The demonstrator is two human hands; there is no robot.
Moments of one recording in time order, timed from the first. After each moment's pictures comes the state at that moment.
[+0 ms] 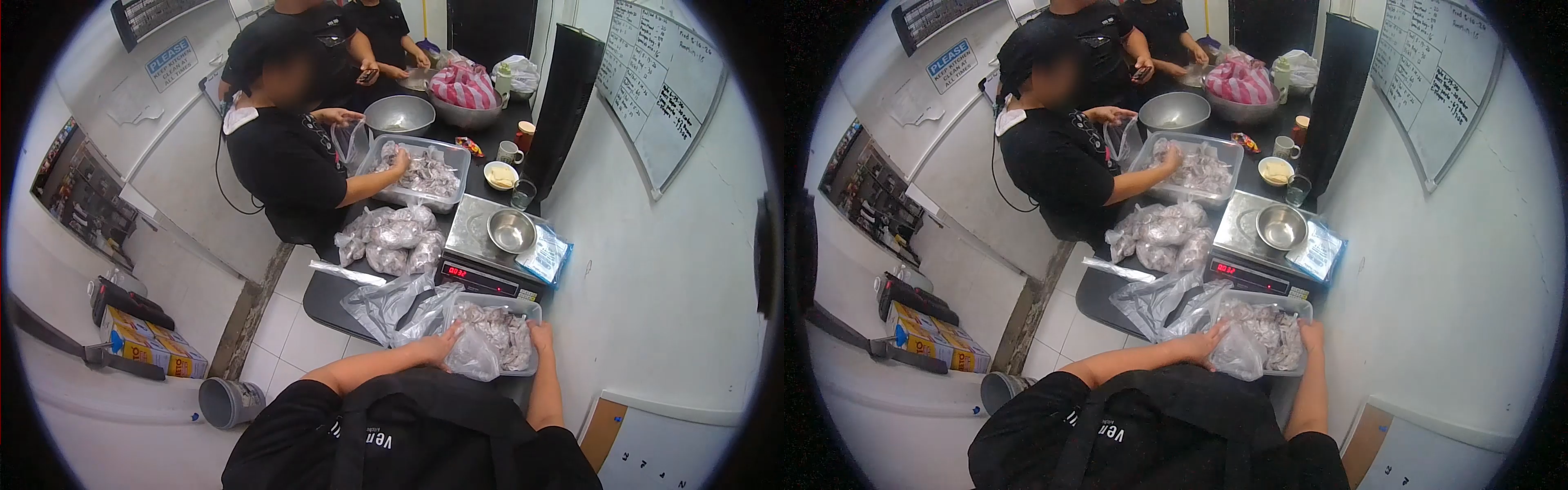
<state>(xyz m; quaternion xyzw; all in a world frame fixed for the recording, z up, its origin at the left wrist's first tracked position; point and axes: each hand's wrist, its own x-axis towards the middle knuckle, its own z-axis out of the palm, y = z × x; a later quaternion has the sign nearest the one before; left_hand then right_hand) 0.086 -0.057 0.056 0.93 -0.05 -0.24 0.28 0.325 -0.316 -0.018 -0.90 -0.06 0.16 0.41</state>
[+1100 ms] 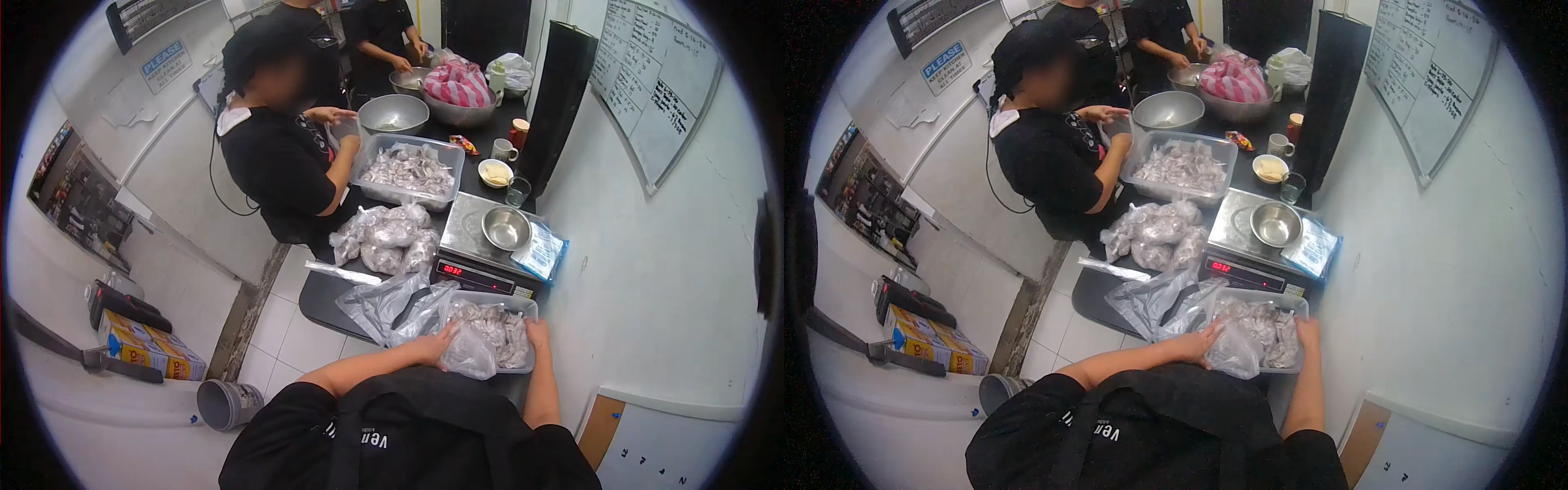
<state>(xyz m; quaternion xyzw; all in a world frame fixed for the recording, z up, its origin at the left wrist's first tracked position) 0.085 -0.058 0.055 0.93 -0.07 -0.24 0.28 0.324 -0.316 -0.012 -0.91 -0.06 0.15 0.38</state>
